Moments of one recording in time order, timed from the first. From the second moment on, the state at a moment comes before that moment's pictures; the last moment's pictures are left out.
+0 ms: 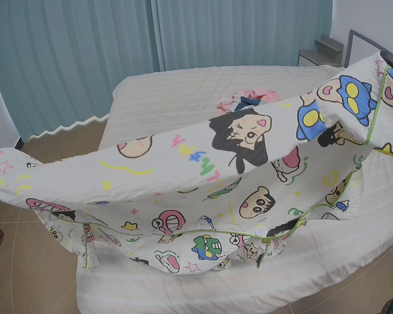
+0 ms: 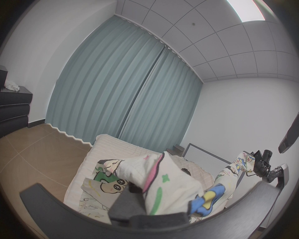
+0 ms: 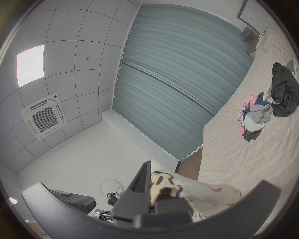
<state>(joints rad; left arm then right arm) -0.44 0.82 -0.39 -0.70 0.17 -0.34 0.55 1.04 -0.75 -0.69 0.29 0.87</state>
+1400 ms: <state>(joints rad) -0.46 0.81 -0.25 -0.57 0.16 -0.34 0.53 0.95 -0.72 -0.59 0.31 0.86</state>
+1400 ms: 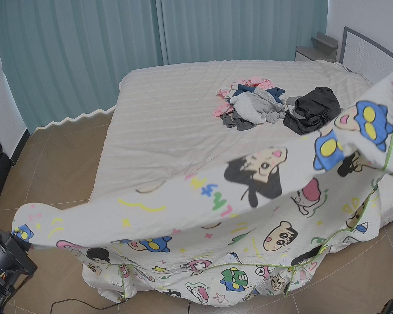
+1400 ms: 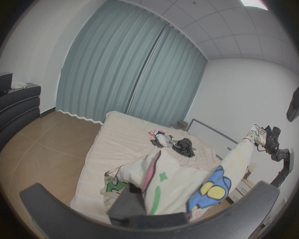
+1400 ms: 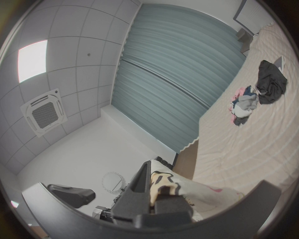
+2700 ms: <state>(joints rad) -0.46 1.30 -0.29 -0.77 0.13 -0.44 0.39 1.27 -0.60 -0.74 0.31 0.84</state>
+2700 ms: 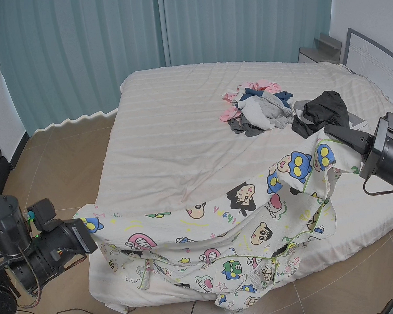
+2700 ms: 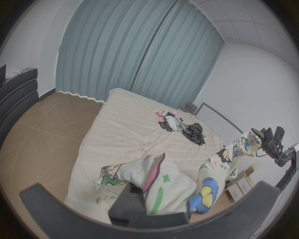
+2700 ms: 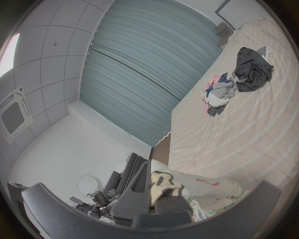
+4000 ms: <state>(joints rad) -0.43 1.74 -0.45 -1.03 0.14 -0.44 0.24 1.72 -0.73 -1.05 0.30 0.82</state>
